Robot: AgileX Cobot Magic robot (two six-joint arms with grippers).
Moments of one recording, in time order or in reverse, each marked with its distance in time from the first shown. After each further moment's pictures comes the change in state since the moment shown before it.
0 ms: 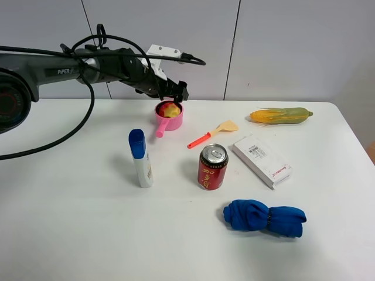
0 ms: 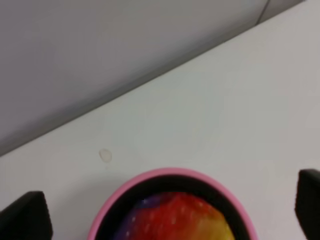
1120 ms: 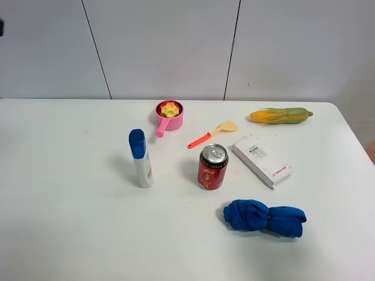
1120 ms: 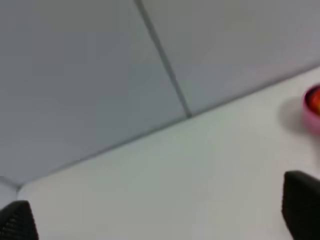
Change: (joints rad) left arm 0.345 -1.358 0.688 0.474 0.403 -0.127; right arm 0.000 0.000 0.000 0.000 0.000 0.000
